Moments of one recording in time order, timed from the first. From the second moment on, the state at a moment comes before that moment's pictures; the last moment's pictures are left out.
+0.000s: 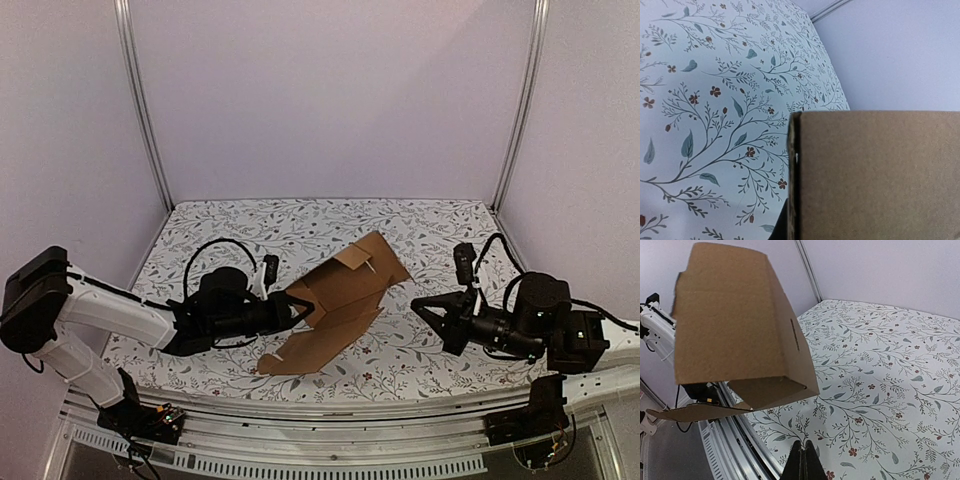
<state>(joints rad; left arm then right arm) -0.97 1.49 0.54 0.61 0.05 -0.96 1.22 0.72 0.52 0.00 0.27 0.44</state>
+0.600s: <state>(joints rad) -0.96 1.49 0.54 0.61 0.05 -1.00 1.29 0.86 0.60 0.13 0.26 0.35</state>
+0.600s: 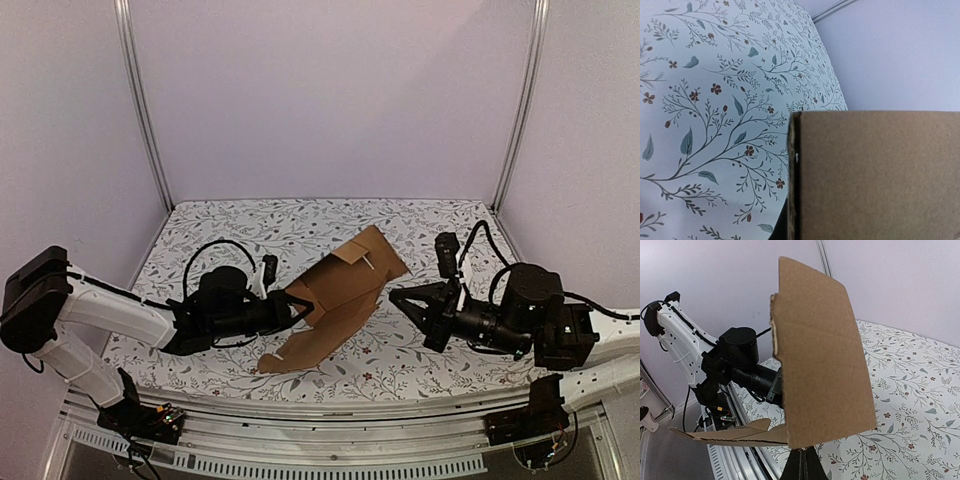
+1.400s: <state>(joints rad) -0.96 1.48 0.55 0.57 0.10 -0.96 1.29 1.07 0.68 0.20 0.34 0.28</state>
